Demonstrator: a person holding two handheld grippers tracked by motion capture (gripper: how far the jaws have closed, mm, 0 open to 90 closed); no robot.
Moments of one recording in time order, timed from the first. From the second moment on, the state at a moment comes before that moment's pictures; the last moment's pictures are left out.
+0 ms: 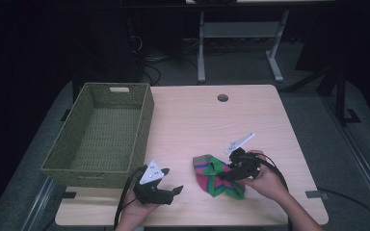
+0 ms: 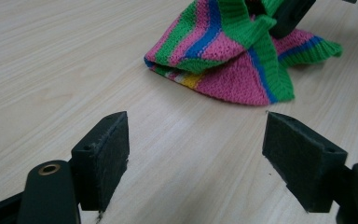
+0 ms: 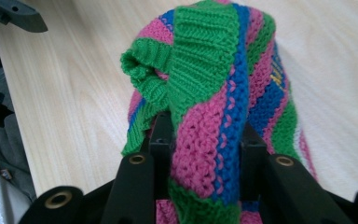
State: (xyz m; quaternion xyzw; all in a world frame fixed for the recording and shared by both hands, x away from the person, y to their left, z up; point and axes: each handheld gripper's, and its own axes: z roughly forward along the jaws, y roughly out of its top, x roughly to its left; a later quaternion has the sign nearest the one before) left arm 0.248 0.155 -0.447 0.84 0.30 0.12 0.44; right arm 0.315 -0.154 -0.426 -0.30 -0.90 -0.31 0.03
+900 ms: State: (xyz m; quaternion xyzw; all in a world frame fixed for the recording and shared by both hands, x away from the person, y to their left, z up) left arm 0.247 0.155 -0.446 0.84 0.29 0.12 0.44; right arm 0.295 -0.154 -0.441 -0.28 -0.90 -0.32 0.03
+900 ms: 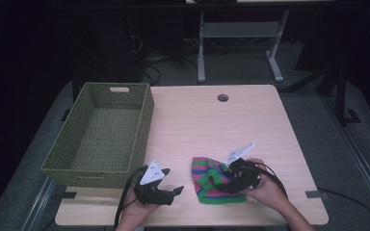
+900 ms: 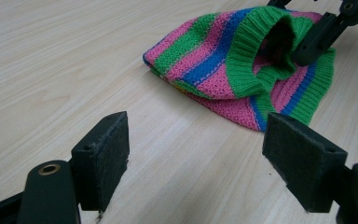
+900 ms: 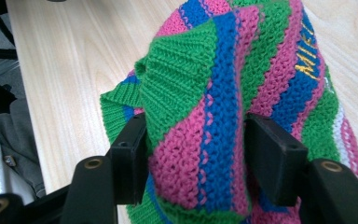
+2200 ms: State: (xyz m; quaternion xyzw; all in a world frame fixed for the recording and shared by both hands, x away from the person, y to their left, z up) left arm 0.246 0.153 -0.447 0.84 0.29 0.12 0.44; right arm 0.283 -0.143 -0.421 -0.22 -0.92 -0.32 0.01
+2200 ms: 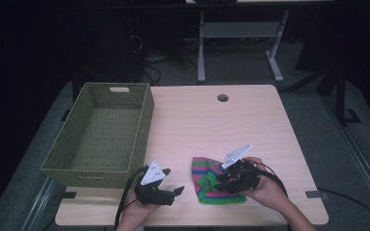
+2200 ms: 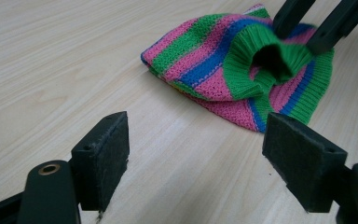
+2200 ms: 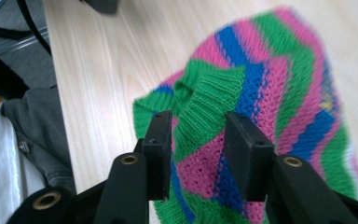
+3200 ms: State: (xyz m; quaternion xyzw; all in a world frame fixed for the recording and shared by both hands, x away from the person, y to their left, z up) left arm 0.247 0.154 -0.447 0.84 0.29 0.12 0.44; right arm 0.281 -0.135 -0.447 -0.22 -0.92 -0.31 -0.01
